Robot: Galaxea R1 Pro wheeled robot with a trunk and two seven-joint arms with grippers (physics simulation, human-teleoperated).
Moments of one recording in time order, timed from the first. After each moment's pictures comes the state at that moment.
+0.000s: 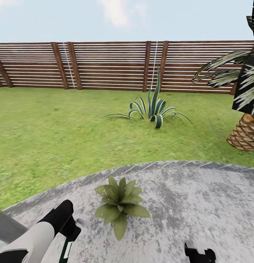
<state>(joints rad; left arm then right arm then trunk) -0.73 0.07 0.04 -0.36 -0.81 0.86 -0.73 -0.42 -0.05 -0.96 -0.18 0.93 -0.43 -0.09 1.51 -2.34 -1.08</state>
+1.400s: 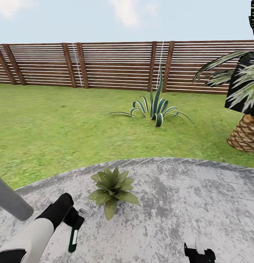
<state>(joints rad) -0.74 0.08 0.04 -0.46 -0.74 0.84 -0.80 -0.42 -0.05 -0.96 -0.18 0.93 -0.43 -0.09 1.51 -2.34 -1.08</state>
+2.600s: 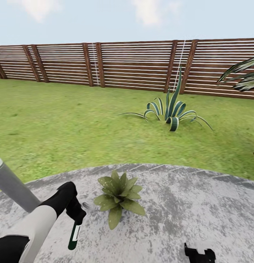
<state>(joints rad) -0.83 0.09 -0.09 -0.47 -0.96 0.88 -1.18 -0.42 -0.05 -0.96 -0.18 0.93 -0.43 -0.09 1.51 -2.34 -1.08</state>
